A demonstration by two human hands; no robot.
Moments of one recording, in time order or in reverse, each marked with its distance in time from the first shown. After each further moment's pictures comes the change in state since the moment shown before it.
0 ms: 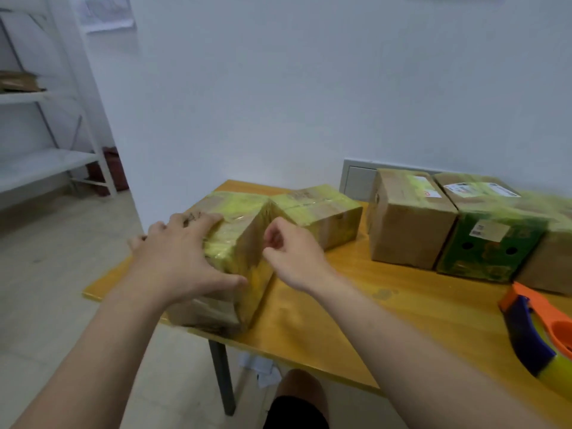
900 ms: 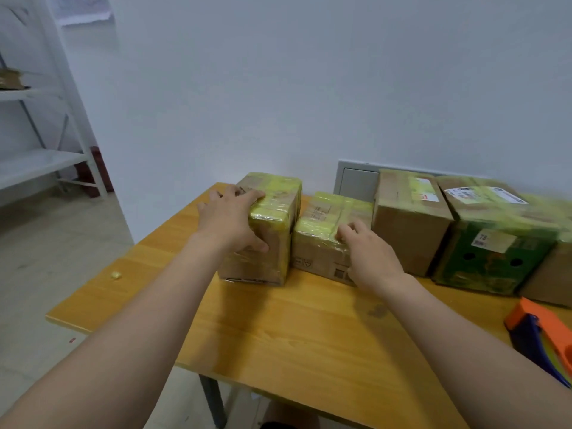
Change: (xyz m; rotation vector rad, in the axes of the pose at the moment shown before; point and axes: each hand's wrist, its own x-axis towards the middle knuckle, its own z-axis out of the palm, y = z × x) left_hand 0.136 0.078 0.036 -0.073 0.085 0.147; right_hand 0.017 0.128 -0.076 -0.636 0.073 0.107
